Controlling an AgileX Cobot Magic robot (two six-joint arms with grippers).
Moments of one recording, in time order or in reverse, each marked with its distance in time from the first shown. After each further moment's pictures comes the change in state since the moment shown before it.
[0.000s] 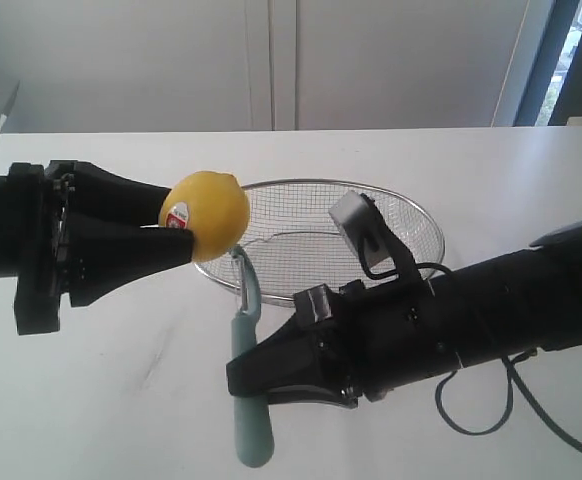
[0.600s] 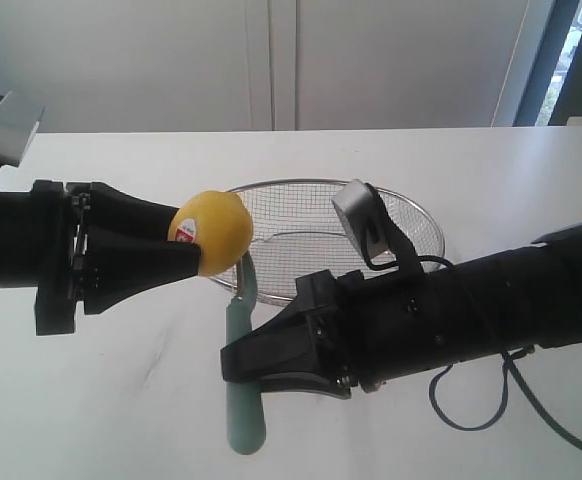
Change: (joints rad) left arm 0.000 0.094 -0.004 0.000 0.008 0.000; right arm 0.000 0.000 0.000 0.050 0.027 -0.024
